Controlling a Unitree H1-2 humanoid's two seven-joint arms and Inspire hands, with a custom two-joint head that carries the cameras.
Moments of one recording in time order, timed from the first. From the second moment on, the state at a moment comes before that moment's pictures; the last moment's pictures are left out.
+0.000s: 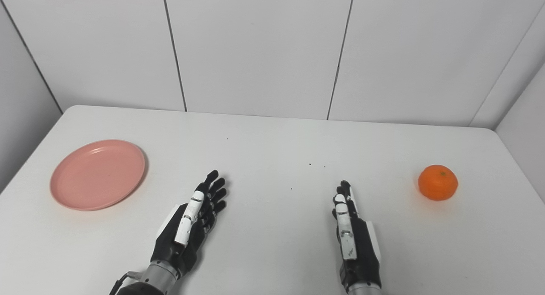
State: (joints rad) left arm 0.02 -0.05 -0.15 -0.32 -0.13 0.36 -0.10; right arm 0.08 0.09 0.07 -0.34 0.02 0.28 -0.03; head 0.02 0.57
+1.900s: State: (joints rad) left arm 0.01 -0.08 -0.20 -0.23 -0.09 0.25 -0.09; right arm 0.09 0.02 0.04 -0.30 0.07 0.21 0.02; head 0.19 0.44
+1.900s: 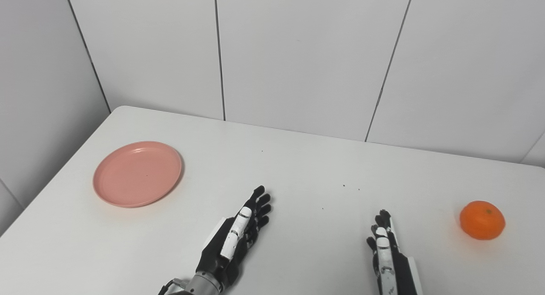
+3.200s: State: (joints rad) left arm -0.28 0.08 0.02 -0.41 -0.23 0.46 -0.13; right arm 0.09 0.02 0.03 -0.30 0.09 0.21 0.03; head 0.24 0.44
